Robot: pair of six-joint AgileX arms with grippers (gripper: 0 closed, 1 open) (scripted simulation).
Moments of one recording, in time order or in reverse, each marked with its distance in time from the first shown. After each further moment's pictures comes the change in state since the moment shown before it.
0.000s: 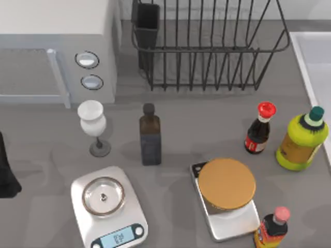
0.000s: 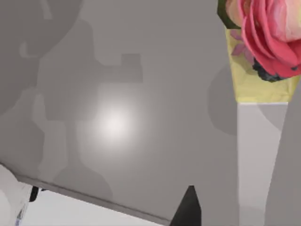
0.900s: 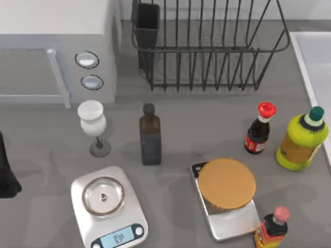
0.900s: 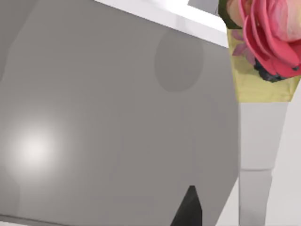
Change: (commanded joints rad) left arm 0.000 0.000 0.000 0.000 0.000 0.000; right arm 0.164 -0.055 0.167 -0.002 0.117 0.135
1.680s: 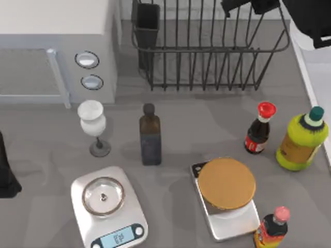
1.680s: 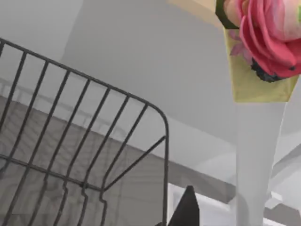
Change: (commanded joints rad) left arm 0.000 0.000 0.000 0.000 0.000 0.000; right arm 1.208 0.016 -0.001 0.945 0.675 0.694
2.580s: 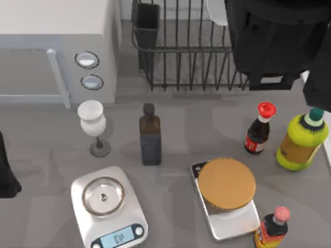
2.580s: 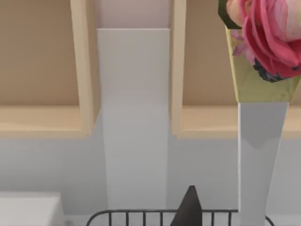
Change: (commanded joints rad) left arm 0.000 0.000 0.000 0.000 0.000 0.000; right arm 0.322 -0.032 -0.022 0.417 0.279 0.191
